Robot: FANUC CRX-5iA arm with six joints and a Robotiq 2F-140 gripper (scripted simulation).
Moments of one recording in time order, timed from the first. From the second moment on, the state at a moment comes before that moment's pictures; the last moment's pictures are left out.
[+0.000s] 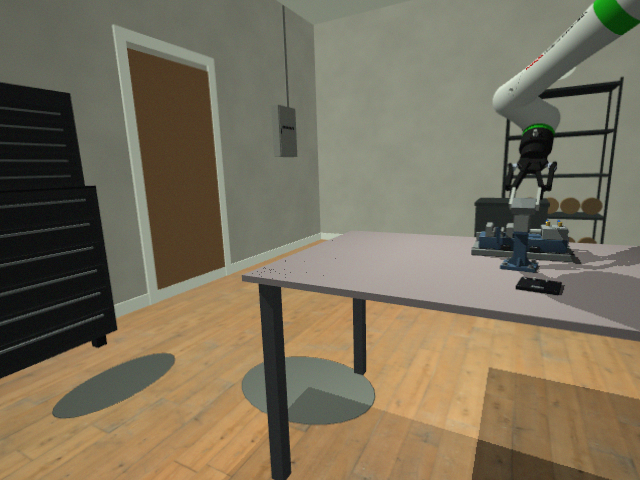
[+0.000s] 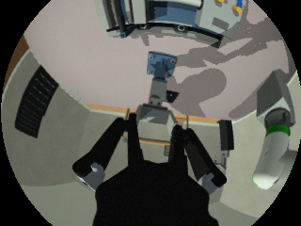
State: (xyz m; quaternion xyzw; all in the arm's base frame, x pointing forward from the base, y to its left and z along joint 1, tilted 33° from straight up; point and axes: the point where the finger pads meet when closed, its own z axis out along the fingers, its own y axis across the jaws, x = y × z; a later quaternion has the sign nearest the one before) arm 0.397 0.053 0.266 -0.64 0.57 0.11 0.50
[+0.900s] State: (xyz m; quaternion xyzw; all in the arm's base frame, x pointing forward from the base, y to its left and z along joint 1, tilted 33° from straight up) arm 0.397 0.053 0.266 -0.64 0.57 0.11 0.49
